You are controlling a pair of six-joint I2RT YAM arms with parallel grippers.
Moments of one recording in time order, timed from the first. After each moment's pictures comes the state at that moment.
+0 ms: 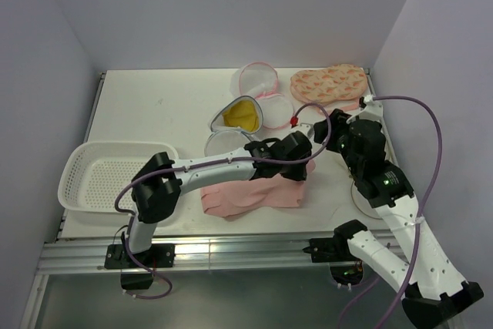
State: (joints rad) left arm -1.17 1.99 1.69 -0.44 -0.10 -0.76; right arm 0.37 0.73 0.93 -0.54 0.29 0.54
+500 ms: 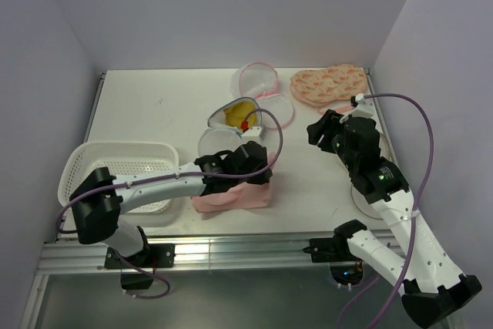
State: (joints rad) left arm -1.13 1.58 1.13 -0.24 -0.23 -0.86; right arm 0.37 0.77 0.92 -0.54 0.21 0.54
